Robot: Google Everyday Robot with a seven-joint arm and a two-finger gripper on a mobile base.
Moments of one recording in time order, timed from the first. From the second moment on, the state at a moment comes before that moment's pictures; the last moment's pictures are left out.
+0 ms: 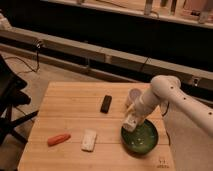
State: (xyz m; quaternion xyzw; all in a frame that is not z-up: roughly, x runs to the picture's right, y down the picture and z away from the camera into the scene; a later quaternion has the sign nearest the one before) arm 0.160 0.157 0.745 -0.21 -0.34 -0.37 0.84
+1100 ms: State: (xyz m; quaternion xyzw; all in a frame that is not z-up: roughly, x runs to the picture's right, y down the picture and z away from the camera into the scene) arm 0.172 0.174 0.746 -0.22 -0.35 -0.34 0.85
